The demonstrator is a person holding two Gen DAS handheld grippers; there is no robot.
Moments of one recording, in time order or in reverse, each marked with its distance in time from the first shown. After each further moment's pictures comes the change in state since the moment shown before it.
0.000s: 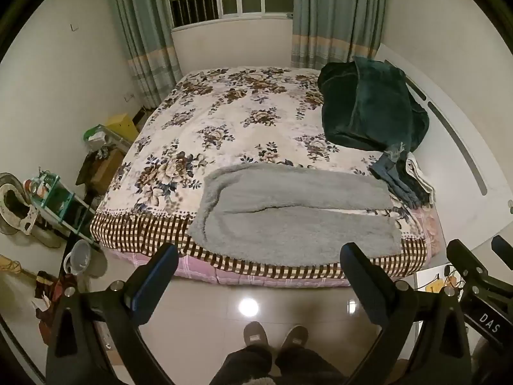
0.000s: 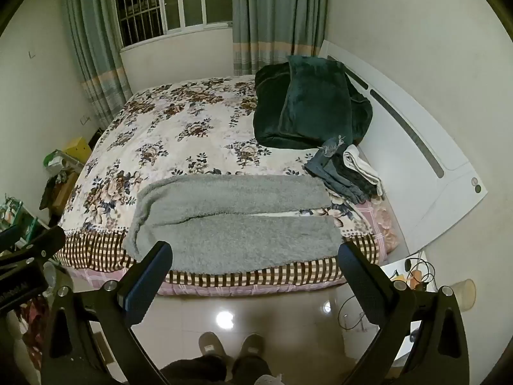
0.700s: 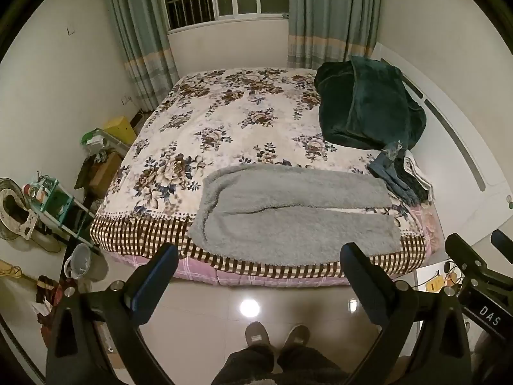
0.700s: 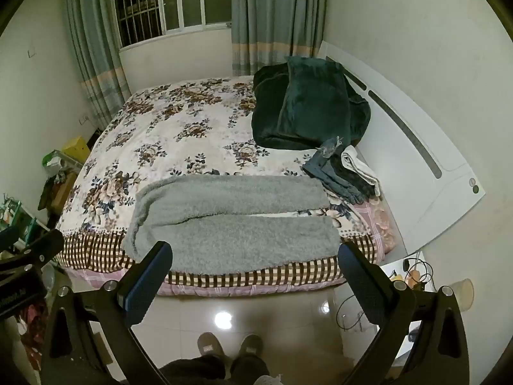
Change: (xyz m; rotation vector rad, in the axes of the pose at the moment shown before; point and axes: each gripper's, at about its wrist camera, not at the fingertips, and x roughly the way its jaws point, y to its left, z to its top) left arm -0.003 -0.003 0.003 0.006 -0.005 0.006; right arm 0.000 0.002 0.001 -0.005 -0.006 -0.008
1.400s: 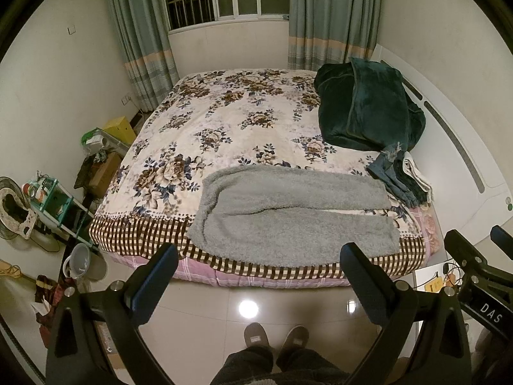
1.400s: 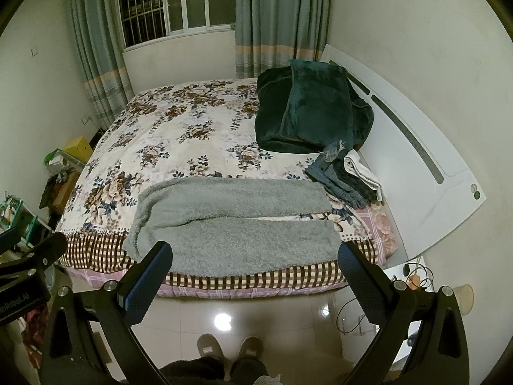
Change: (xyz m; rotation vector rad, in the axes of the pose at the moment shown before) left arm -0.001 -0.001 -0.002 0.002 0.000 -0.006; right arm -0.001 0.003 0.004 -0.005 -0.005 0.003
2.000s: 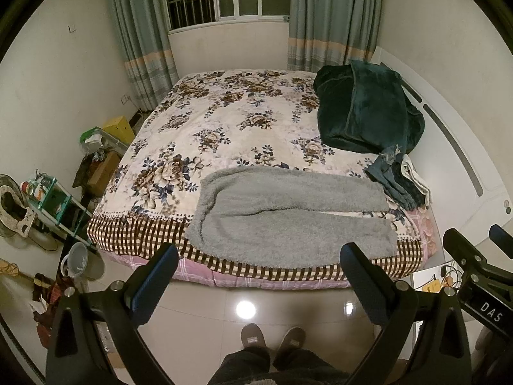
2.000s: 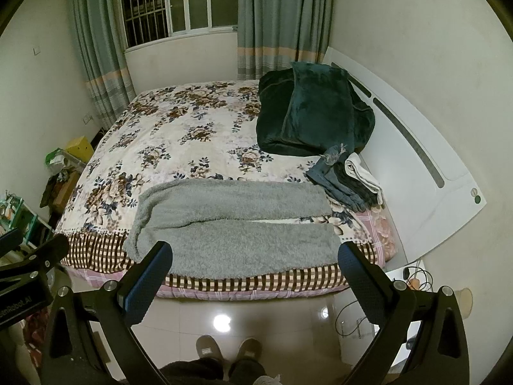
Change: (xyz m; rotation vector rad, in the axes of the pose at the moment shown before) left arm -0.004 -0.005 0.009 -0.003 0.000 -0.001; right arm 0.000 0.000 0.005 -0.002 -0.003 -0.003
